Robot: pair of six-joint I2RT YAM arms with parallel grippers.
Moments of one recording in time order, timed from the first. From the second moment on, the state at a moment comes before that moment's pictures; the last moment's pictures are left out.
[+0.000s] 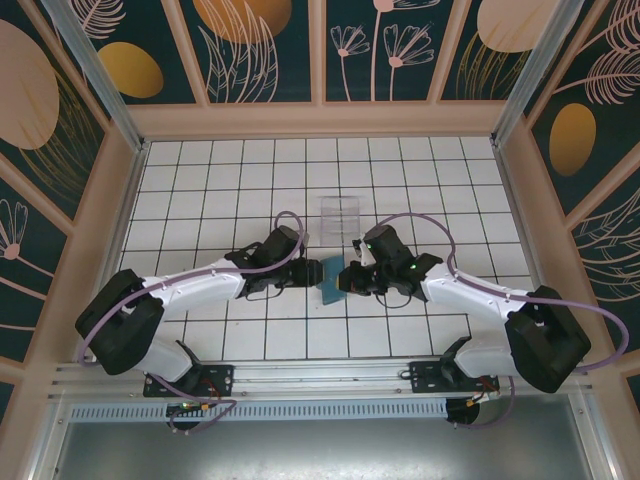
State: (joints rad) left arm -0.81 1.48 0.78 -0.19 0.16 -0.78; right arm 0.73 1.28 0.66 -0.27 -0.42 0.79
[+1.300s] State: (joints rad) left arm -0.81 1.42 0.71 -0.14 0.15 -0.82; right arm 0.75 1.36 0.62 -0.22 -0.39 0.84
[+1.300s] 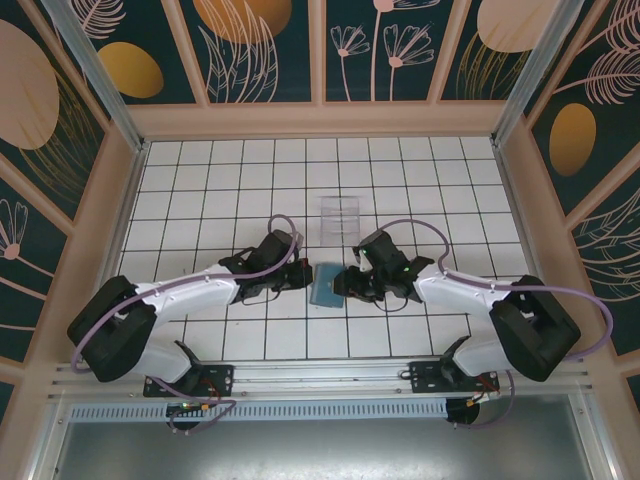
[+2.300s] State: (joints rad) left arm -0.81 1.37 0.81 -0.29 0.14 -0.76; right arm 0.76 1.39 0.63 -0.17 -0.36 0.91
